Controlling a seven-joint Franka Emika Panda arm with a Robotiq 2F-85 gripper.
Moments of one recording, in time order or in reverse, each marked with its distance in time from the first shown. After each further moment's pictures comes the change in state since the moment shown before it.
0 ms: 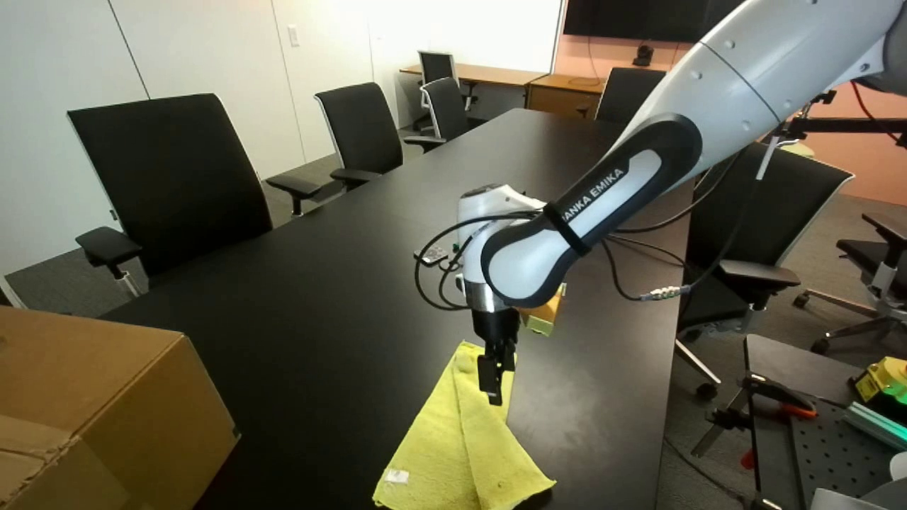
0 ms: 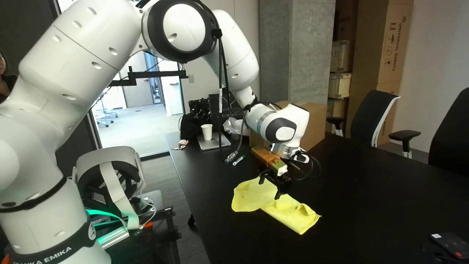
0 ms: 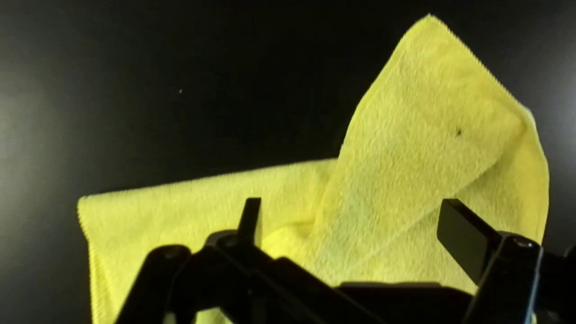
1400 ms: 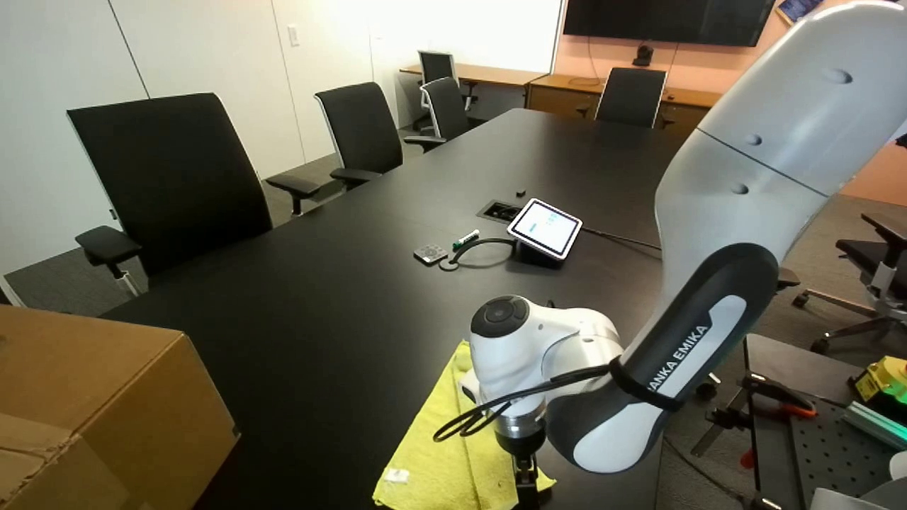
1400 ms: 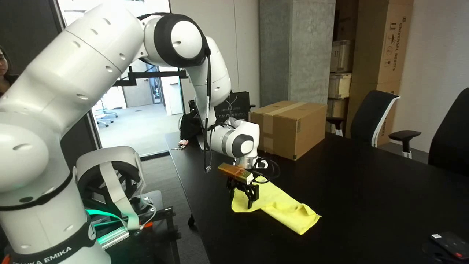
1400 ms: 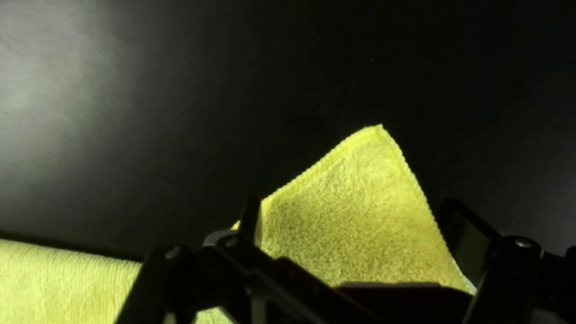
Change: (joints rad) arm 0.259 0.040 -0.051 -0.210 -0.233 0.281 0.106
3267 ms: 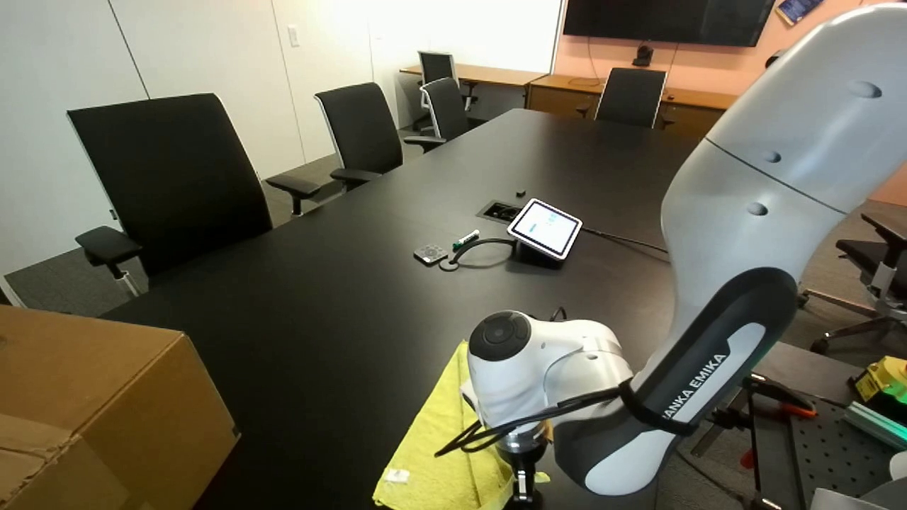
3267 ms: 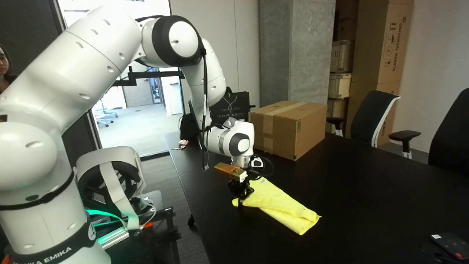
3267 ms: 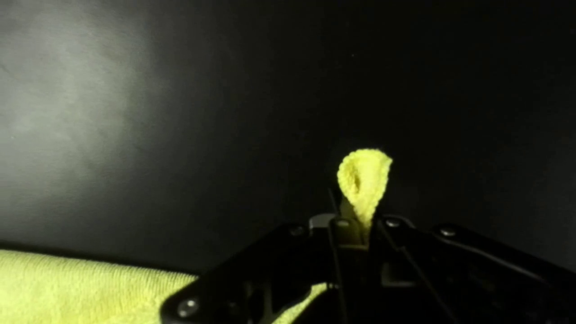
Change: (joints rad) arm 0.085 -0.001 -0.054 0.000 -0.025 0.005 0.148
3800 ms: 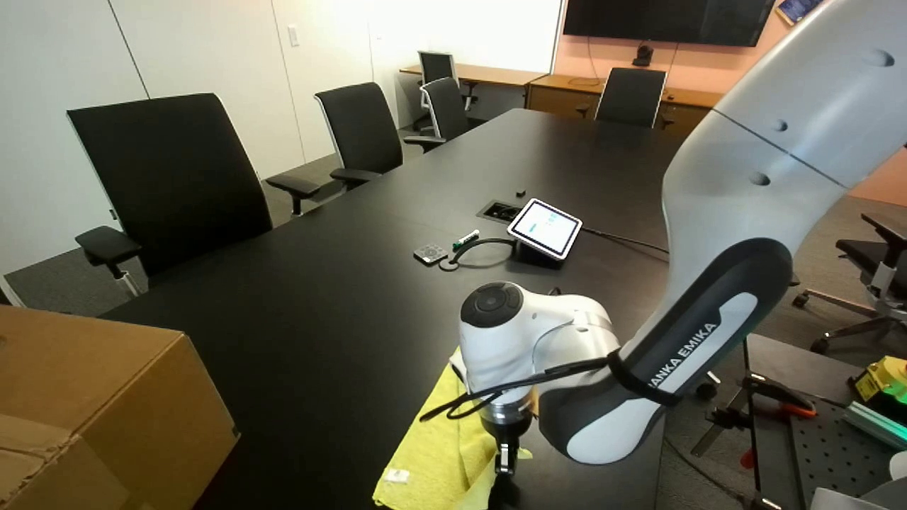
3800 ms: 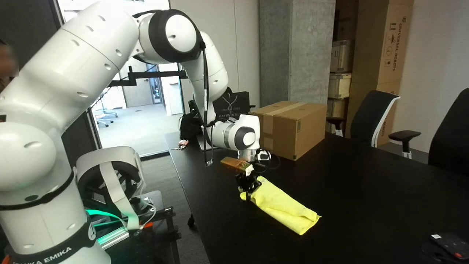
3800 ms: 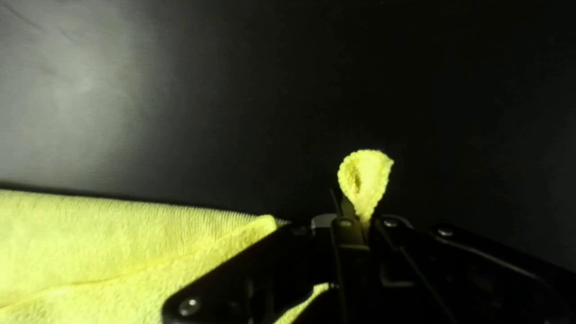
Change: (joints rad) arm -0.012 -0.033 -0.019 0.033 0.000 -0.010 0.020
